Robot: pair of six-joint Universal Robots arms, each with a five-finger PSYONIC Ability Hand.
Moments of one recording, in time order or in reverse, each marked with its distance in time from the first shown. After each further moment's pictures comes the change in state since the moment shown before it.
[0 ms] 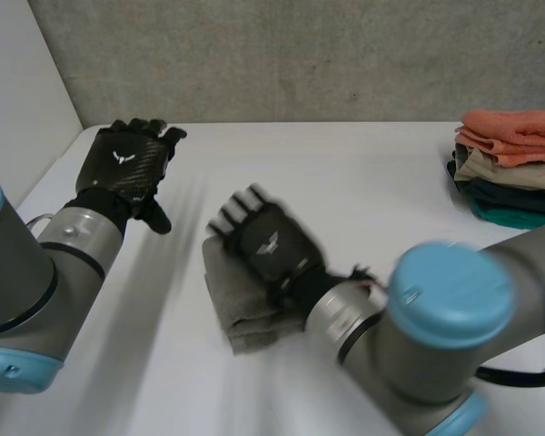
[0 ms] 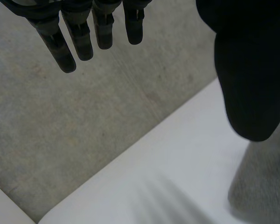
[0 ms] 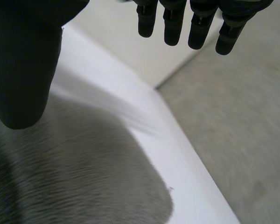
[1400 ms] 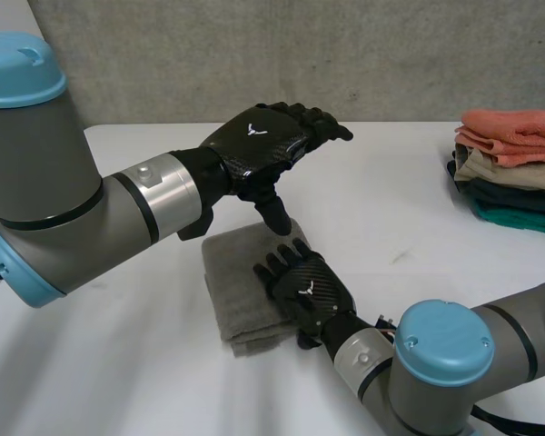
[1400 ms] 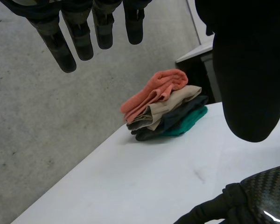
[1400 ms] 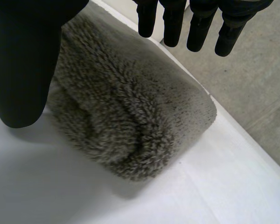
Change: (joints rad) left arm -0.106 -0.232 0.526 -0.385 0.579 -0.123; right arm -0.069 0.133 0.199 -0.211 0.053 0.058; left_hand 0.002 0.000 0.000 0.000 -0.002; right_hand 0.004 0.020 0.031 0.021 0.013
